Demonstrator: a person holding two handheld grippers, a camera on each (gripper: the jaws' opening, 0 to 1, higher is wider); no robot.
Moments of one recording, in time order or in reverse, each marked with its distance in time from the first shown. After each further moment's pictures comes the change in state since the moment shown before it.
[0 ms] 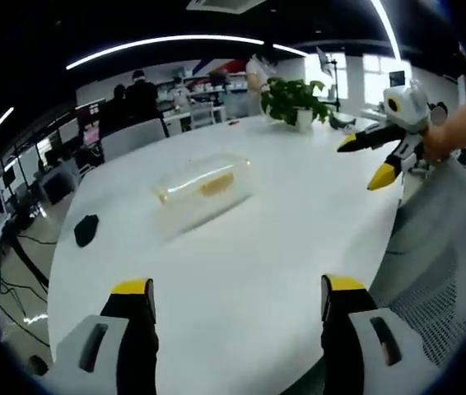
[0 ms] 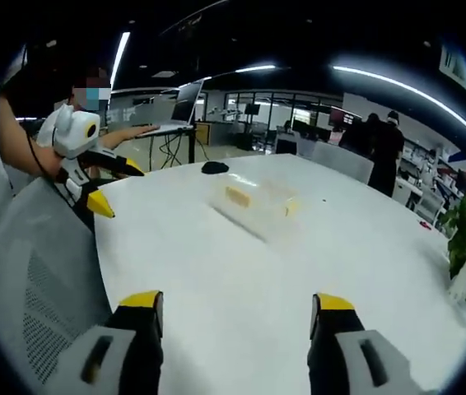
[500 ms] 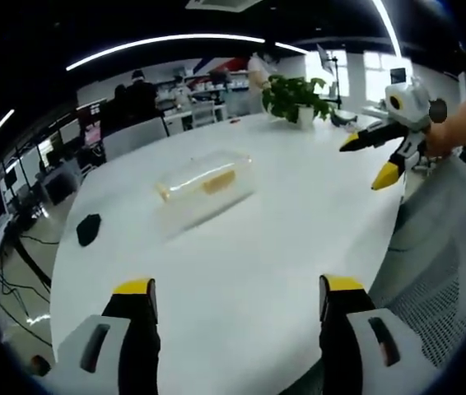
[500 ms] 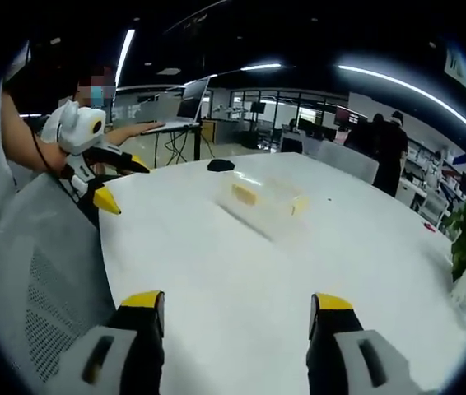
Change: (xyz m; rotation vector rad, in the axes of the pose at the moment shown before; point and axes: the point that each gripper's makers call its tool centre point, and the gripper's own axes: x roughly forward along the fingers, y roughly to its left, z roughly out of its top) left arm 0.000 0.002 -0.005 0.002 0.015 0.008; right arm 0.001 0.006 -0.002 -0.014 0.010 0.019
